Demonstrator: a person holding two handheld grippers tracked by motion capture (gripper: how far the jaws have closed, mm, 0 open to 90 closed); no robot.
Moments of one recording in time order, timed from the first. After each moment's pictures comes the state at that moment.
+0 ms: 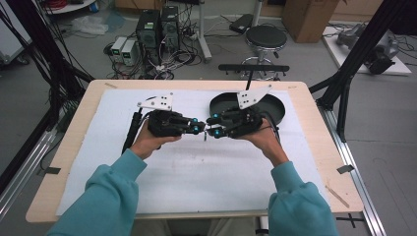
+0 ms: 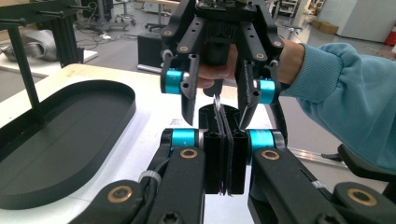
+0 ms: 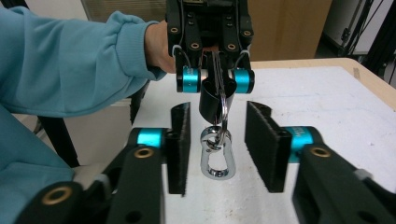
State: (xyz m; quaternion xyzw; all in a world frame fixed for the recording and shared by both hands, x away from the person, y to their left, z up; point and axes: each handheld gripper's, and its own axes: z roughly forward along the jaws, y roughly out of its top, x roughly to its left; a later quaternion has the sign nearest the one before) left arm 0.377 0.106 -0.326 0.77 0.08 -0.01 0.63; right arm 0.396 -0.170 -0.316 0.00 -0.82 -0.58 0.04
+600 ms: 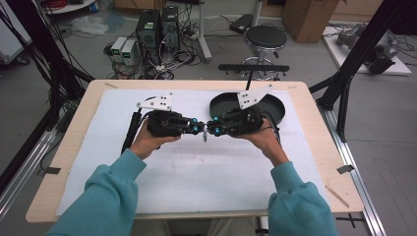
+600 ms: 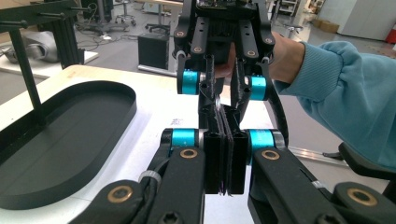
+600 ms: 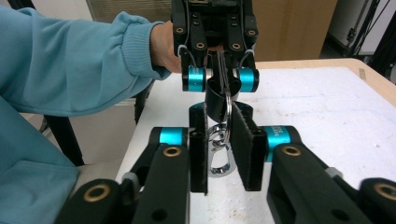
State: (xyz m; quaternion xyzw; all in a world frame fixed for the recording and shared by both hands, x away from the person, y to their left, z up) left arm 0.376 0.106 -0.326 0.77 0.08 -0.01 0.63; right arm 0.396 -0.171 -0.316 0.01 -0.82 -0.58 0.04
